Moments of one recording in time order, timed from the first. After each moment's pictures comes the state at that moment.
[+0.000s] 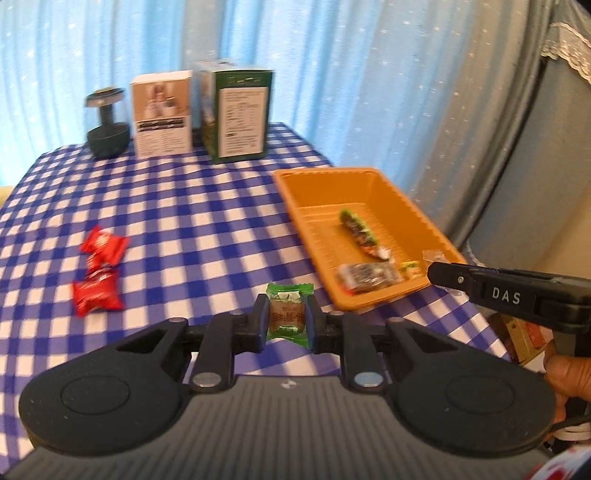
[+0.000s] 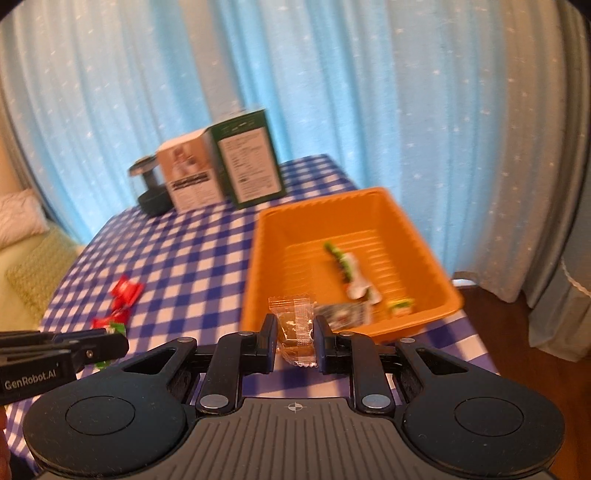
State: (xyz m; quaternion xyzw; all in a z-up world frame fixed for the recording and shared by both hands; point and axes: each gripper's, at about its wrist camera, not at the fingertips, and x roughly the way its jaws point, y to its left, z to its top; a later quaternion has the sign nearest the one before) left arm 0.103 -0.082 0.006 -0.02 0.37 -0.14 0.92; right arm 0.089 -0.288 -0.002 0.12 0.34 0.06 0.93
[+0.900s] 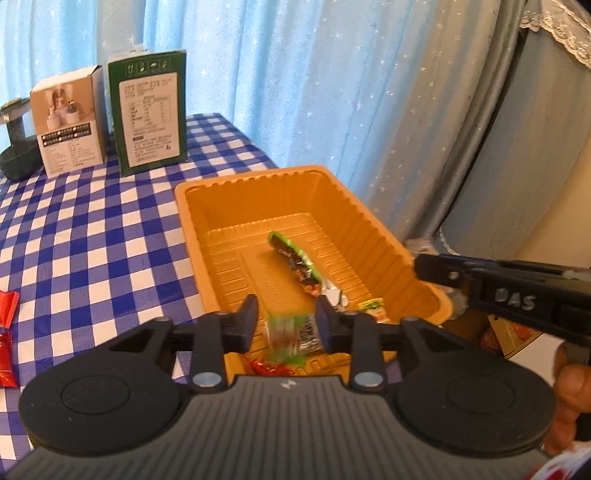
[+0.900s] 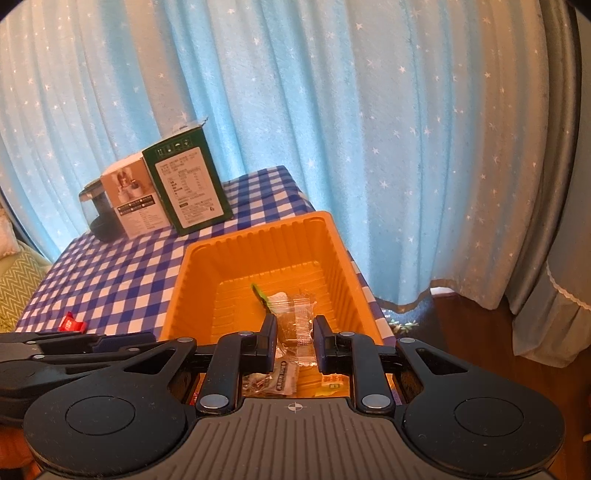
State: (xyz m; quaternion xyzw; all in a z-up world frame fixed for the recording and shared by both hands) left arm 0.206 -0.174 -0.033 0.00 0.39 -0.19 0.90; right arm 0.153 -0.359 -0.016 0.13 0.34 0.03 0.93
